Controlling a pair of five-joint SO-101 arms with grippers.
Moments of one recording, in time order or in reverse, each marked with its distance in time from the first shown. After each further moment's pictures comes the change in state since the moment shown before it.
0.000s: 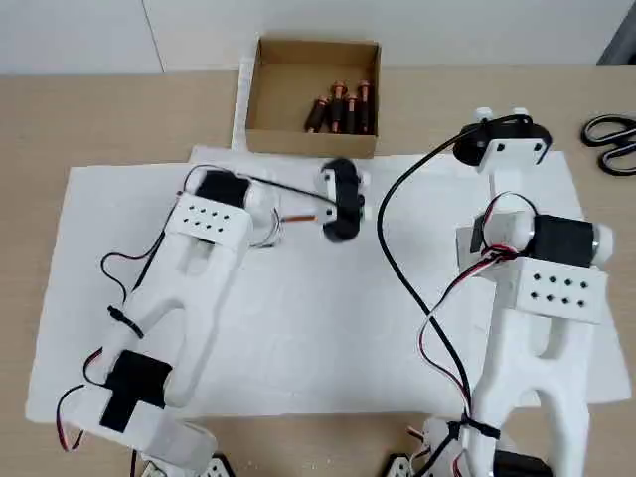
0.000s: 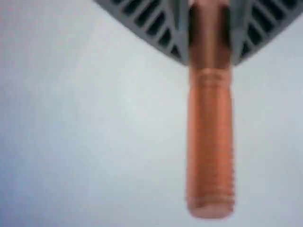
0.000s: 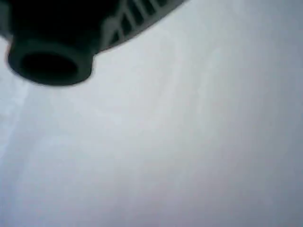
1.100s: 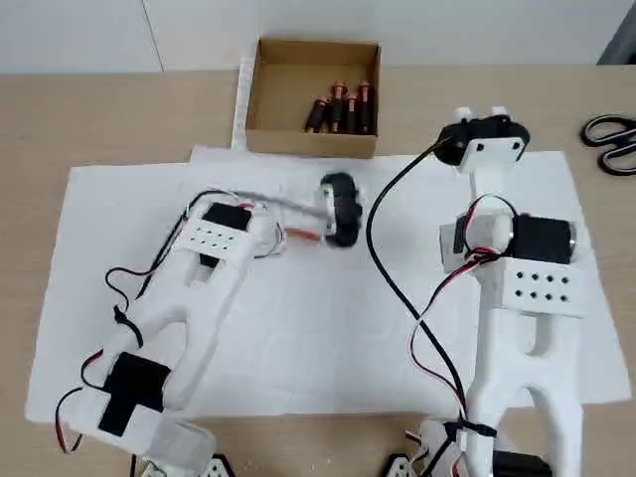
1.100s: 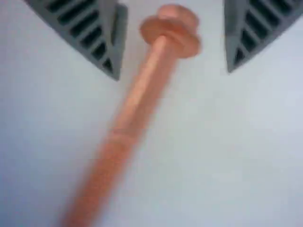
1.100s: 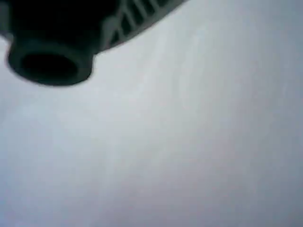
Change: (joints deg) left arm -0.4 -0.9 9.4 -19.9 12.0; right arm -3.8 0.0 4.7 -6.1 -1.5
